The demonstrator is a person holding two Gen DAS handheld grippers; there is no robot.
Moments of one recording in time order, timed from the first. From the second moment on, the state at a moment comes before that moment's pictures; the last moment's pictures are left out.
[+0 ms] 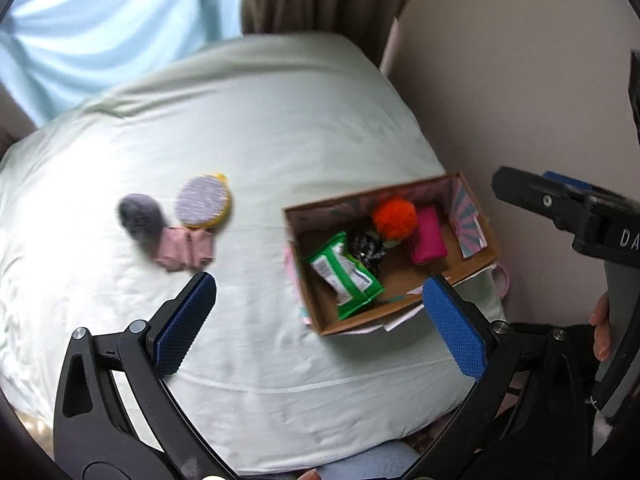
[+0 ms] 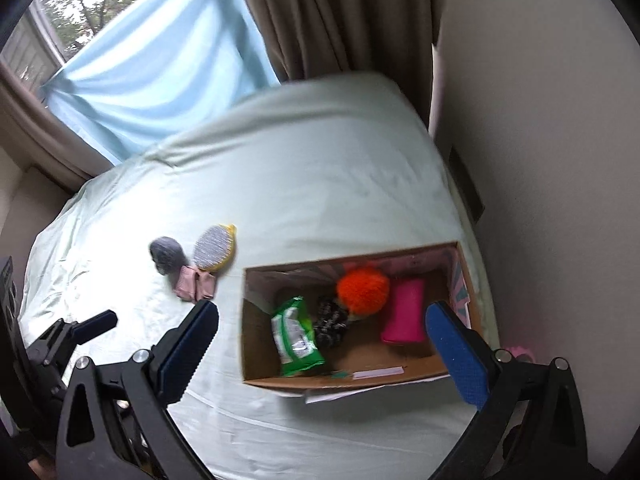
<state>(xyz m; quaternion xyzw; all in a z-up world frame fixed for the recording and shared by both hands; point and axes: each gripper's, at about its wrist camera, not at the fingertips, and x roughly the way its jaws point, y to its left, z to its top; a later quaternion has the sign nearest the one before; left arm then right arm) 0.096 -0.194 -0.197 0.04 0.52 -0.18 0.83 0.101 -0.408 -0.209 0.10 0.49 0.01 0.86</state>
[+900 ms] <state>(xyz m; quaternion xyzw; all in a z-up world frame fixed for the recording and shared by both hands) 0.012 0.088 -0.128 -0.02 0.42 -0.08 0.90 0.000 -0.203 -0.137 0.05 0.39 0.02 0.92</state>
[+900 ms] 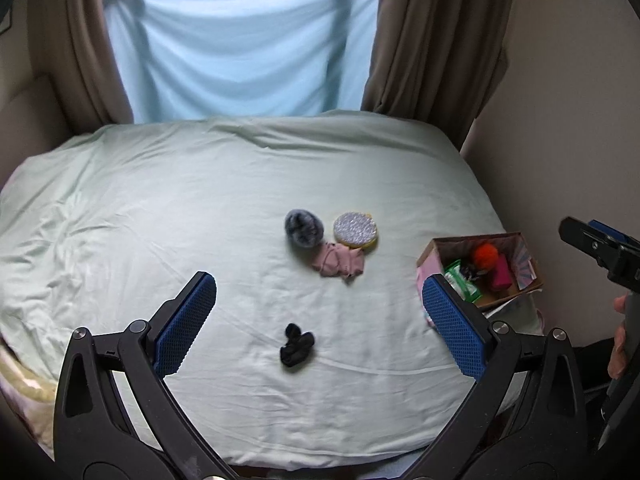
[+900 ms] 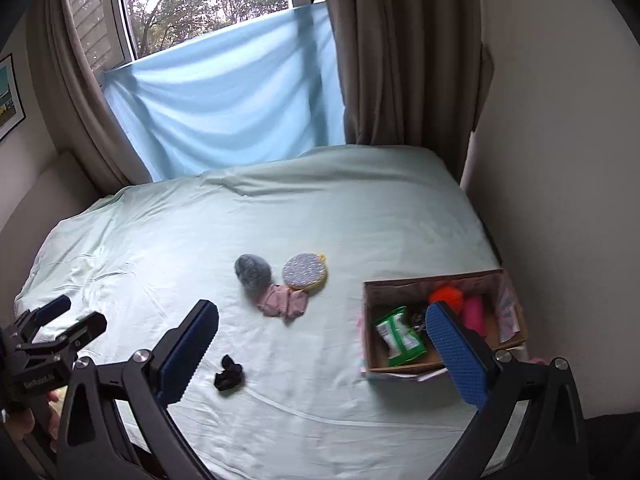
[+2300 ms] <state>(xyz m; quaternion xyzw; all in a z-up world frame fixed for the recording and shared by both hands) 0.097 0.076 -0.513 -0.14 0.60 0.07 0.79 0.266 -0.084 -0.507 -0.01 0.59 0.14 0.80</state>
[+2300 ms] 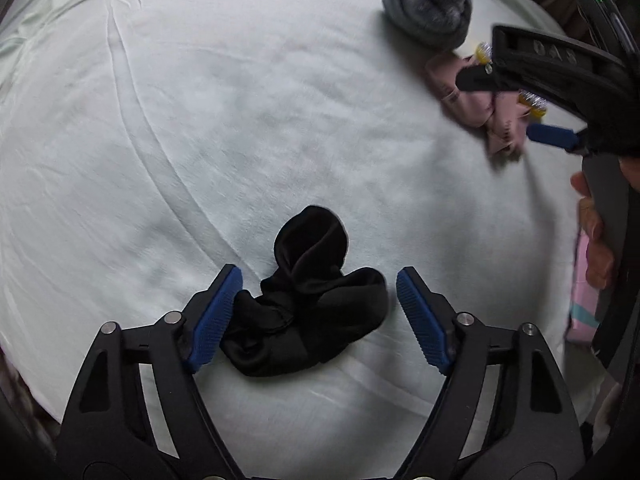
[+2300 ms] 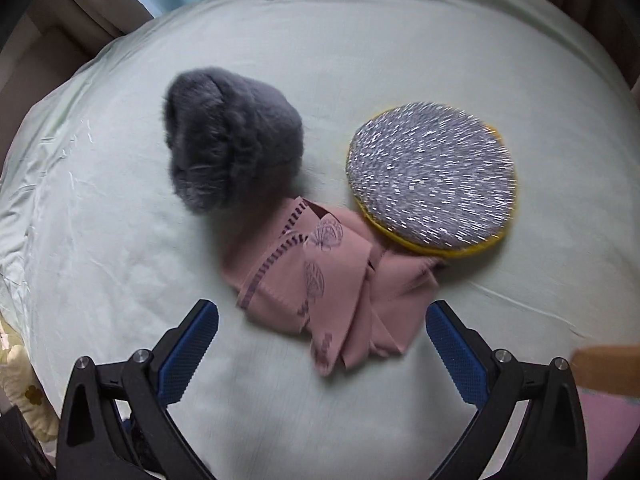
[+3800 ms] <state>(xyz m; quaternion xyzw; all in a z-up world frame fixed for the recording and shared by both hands) 0.084 0.109 -0.393 -0.09 0.55 0.06 0.83 0.239 -0.099 -0.411 0.01 0.53 0.10 0.84</state>
